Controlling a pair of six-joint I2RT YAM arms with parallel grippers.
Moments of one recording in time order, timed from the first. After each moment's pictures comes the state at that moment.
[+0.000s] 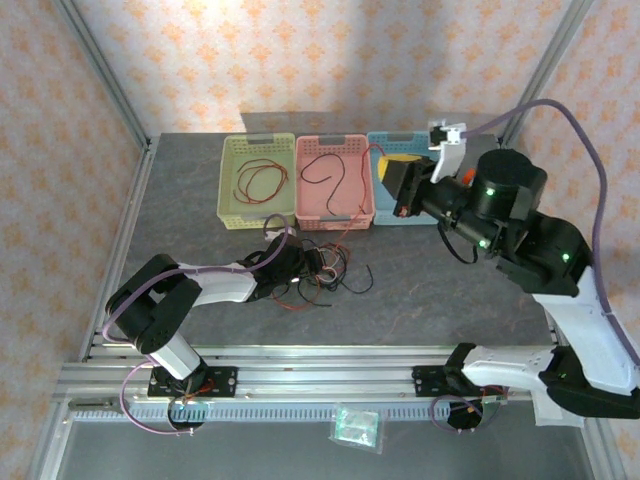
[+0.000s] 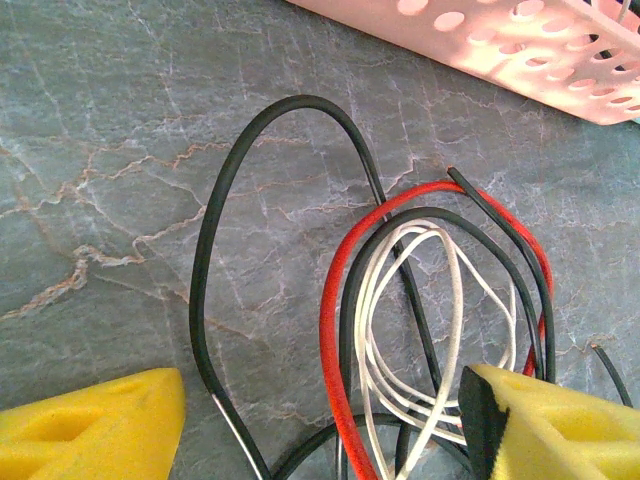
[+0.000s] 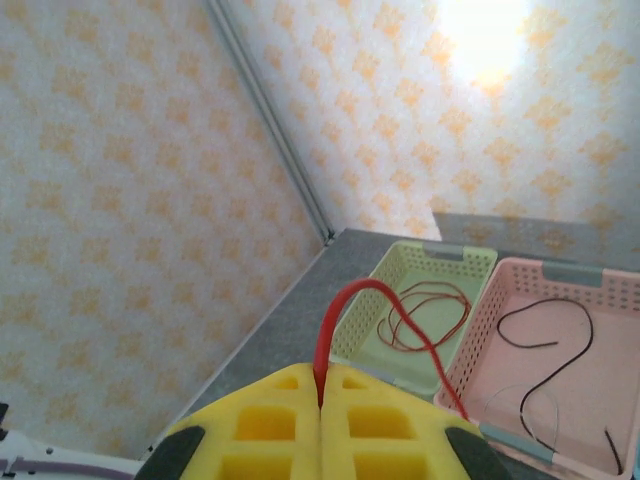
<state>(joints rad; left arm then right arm) -0.66 1.61 0.66 0.15 -0.08 -0.91 0.86 1.11 1.79 -0.82 0.14 0.39</state>
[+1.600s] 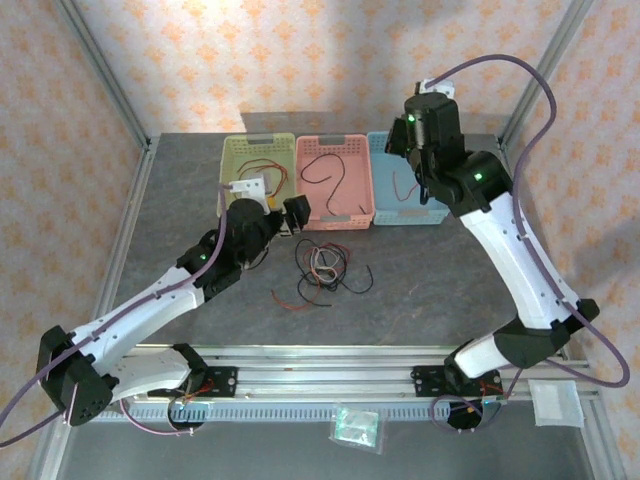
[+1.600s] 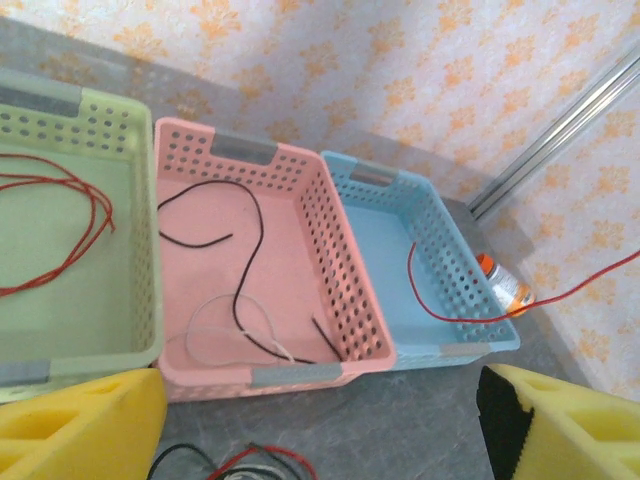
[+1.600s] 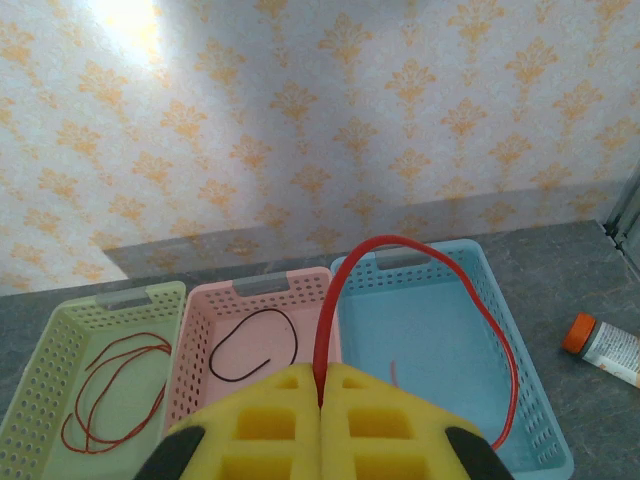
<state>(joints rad) -0.66 1.13 0.92 -0.10 -0.29 -0.61 0.59 1.48 1.93 -0.88 0.52 0.39</state>
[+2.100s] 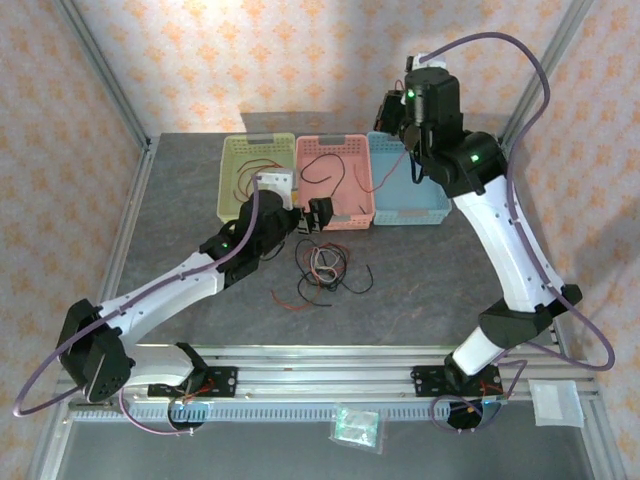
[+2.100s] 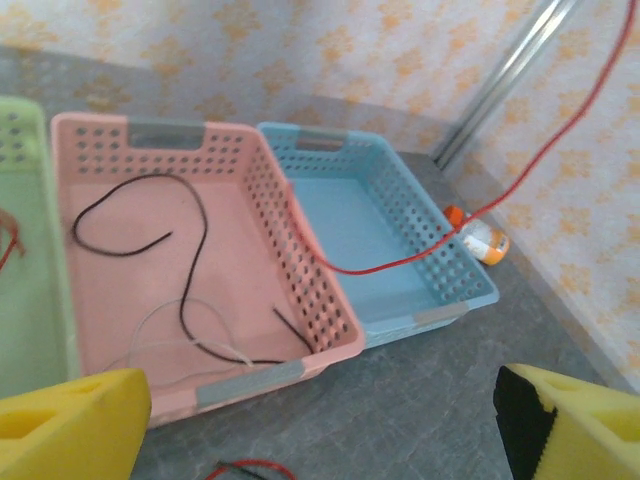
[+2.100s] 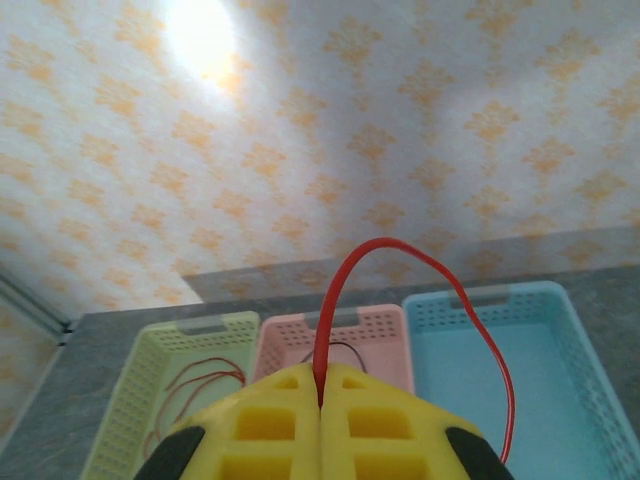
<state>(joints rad) -0.67 1.28 0.97 0.02 -0.16 -0.47 0.57 1.60 2.15 -0.87 0.38 0.38</state>
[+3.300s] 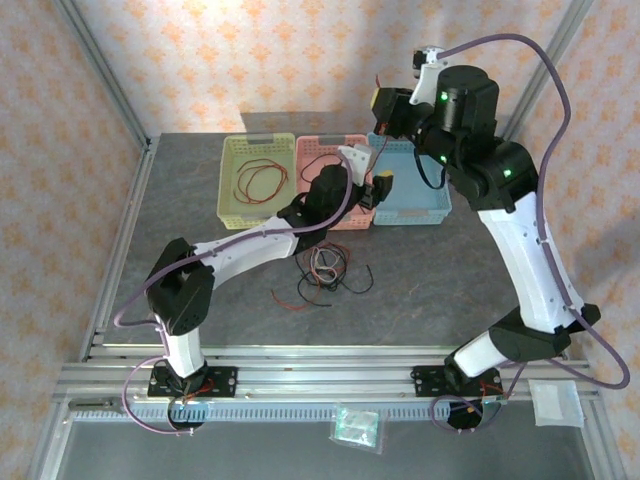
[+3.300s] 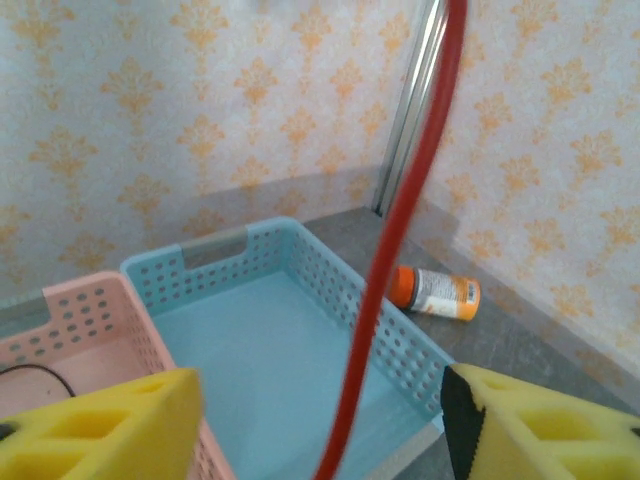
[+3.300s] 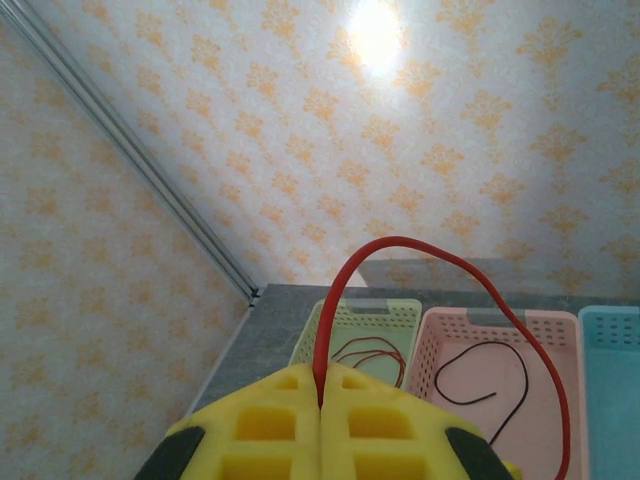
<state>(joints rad) -0.77 1.82 1.43 0.26 -0.18 -0.20 0.57 1.50 2.16 -0.84 0.05 0.44</state>
